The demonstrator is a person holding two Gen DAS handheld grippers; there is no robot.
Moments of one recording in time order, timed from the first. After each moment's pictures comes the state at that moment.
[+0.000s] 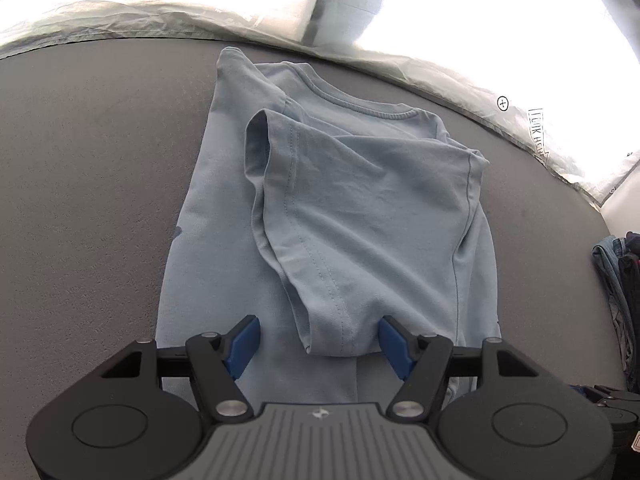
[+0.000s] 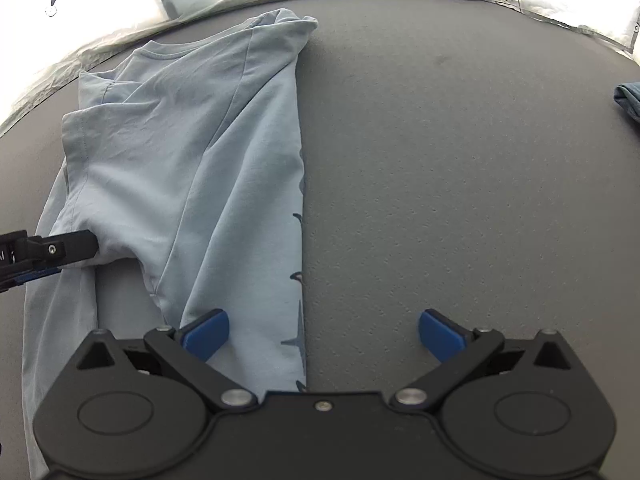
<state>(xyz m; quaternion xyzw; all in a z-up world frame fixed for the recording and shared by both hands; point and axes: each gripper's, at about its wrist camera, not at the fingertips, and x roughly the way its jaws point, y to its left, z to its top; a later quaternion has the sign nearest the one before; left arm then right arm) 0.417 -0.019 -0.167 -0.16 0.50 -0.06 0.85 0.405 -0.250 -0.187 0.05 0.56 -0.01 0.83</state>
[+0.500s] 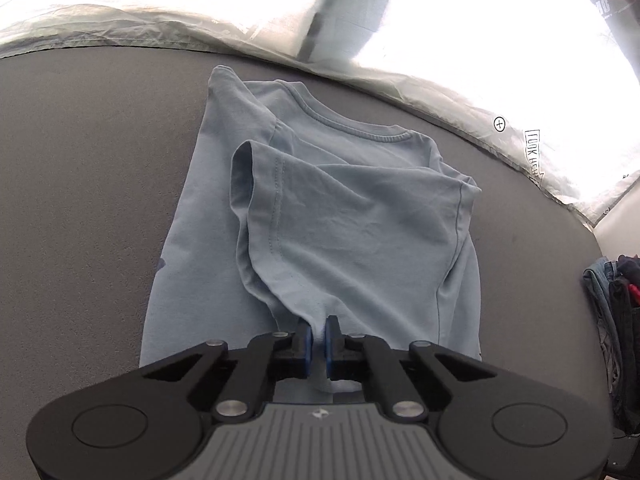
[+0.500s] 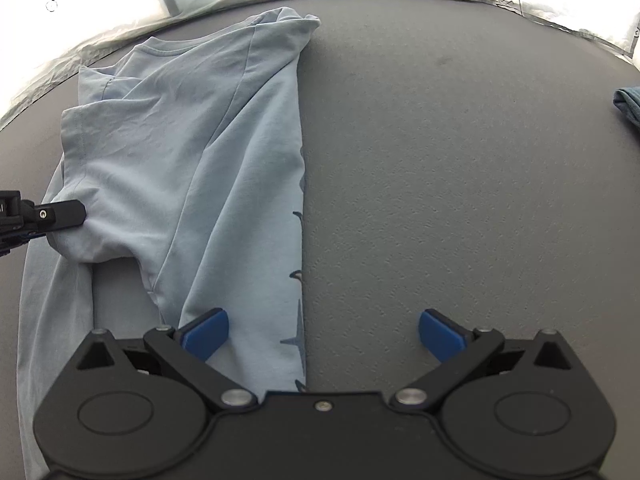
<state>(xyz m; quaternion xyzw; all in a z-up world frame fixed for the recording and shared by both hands) 0.431 -0.030 -0.148 -0.15 0.47 -0.06 0.87 0.403 -0.246 -0.187 0.05 0.56 -0.01 0.83</state>
